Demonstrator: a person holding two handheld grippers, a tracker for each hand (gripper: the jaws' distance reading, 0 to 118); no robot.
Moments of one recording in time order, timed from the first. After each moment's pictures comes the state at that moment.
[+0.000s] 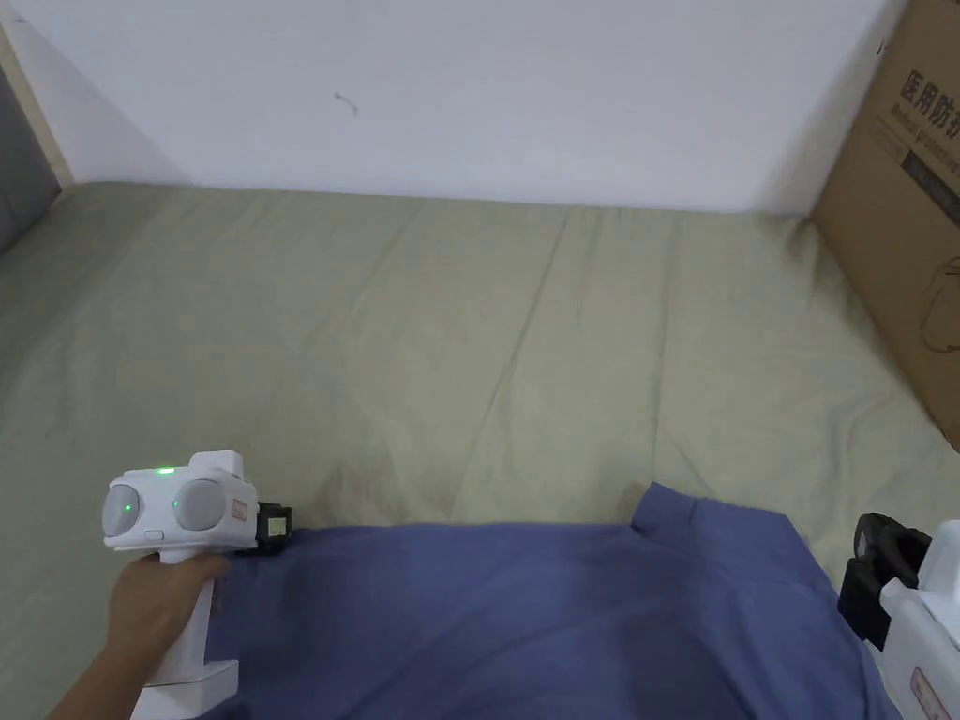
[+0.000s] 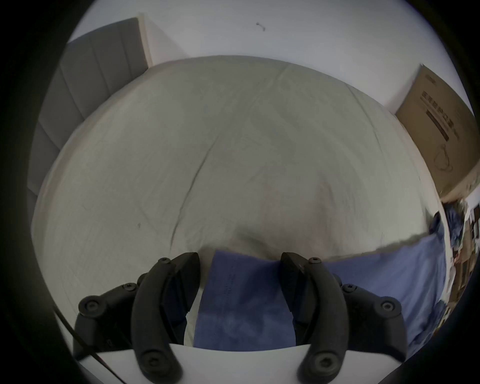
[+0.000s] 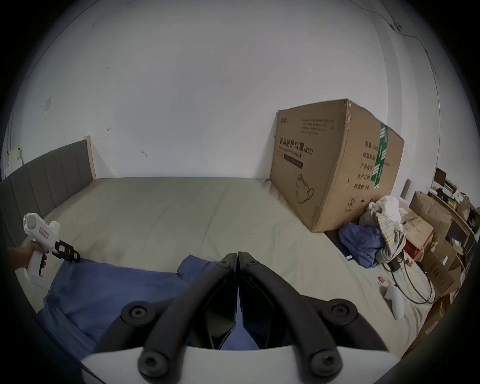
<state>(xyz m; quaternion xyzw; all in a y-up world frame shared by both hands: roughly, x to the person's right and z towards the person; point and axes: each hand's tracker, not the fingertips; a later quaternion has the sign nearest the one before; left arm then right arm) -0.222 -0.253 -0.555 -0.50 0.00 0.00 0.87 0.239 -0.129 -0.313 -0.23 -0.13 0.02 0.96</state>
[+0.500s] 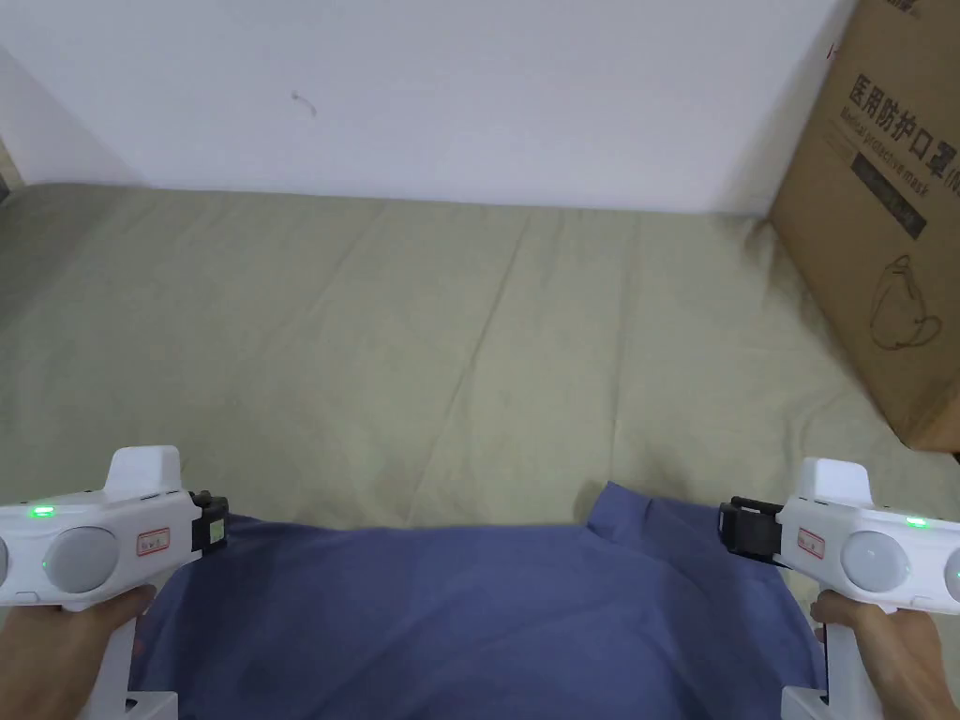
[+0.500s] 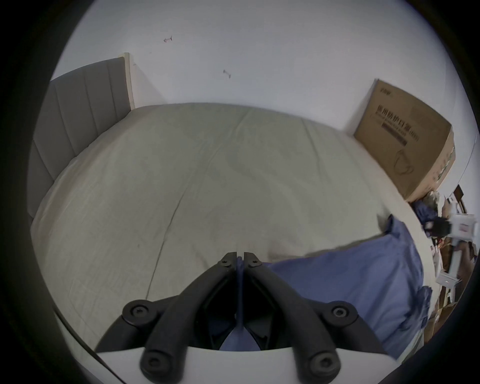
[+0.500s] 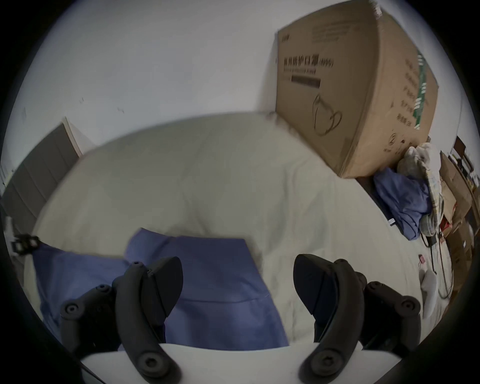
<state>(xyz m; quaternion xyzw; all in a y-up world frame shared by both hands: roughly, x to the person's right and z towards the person) -0.224 -0.190 -0.500 -0.39 -0.08 0.03 0.92 0.339 -0.230 -0.453 -0.42 -0.11 -0.04 0.90</state>
